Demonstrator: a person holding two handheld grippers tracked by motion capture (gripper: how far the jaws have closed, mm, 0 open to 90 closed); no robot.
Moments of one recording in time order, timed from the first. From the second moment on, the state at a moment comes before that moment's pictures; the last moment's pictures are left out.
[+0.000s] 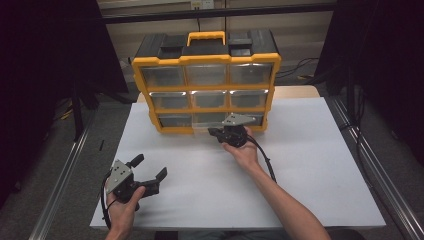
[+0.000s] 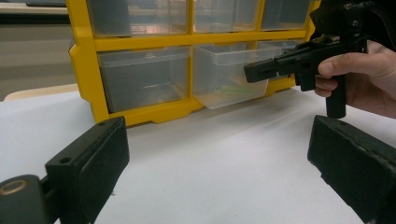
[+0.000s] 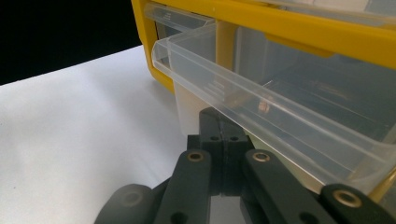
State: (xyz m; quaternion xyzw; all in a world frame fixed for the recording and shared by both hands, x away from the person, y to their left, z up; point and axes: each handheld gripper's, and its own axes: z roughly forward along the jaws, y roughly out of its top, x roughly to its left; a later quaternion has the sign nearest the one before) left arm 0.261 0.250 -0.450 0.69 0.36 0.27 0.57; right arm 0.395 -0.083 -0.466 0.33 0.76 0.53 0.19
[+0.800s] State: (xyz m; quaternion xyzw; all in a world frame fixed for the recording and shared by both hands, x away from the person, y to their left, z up) left arm 0.261 0.251 -0.451 0.69 0.36 0.26 0.57; right arm 0.402 -0.084 -0.468 0.33 0.75 0.54 0.20
